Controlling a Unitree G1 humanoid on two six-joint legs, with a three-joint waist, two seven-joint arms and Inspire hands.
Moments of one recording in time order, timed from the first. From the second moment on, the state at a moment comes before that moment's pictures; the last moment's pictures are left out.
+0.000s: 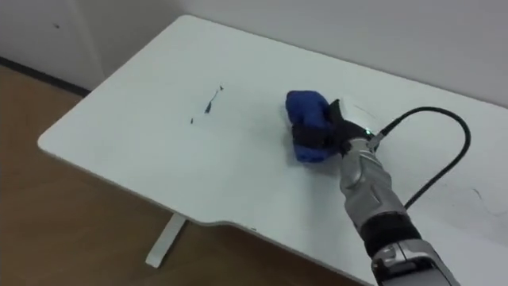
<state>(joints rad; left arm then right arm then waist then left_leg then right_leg) 0.37 0.22 0.18 0.92 0.19 0.16 0.10 -0.45 -0.30 0.20 0.82 -0.63 0.09 -0.16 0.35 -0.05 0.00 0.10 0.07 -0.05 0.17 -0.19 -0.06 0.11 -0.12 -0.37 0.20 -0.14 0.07</state>
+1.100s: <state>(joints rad) 0.15 0.35 0.15 1.04 0.24 0.05 0.16 -0.54 -0.31 0.25 0.89 -0.60 0.01 -0.33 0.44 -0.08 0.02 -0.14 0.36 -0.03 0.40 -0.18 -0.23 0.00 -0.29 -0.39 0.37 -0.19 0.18</state>
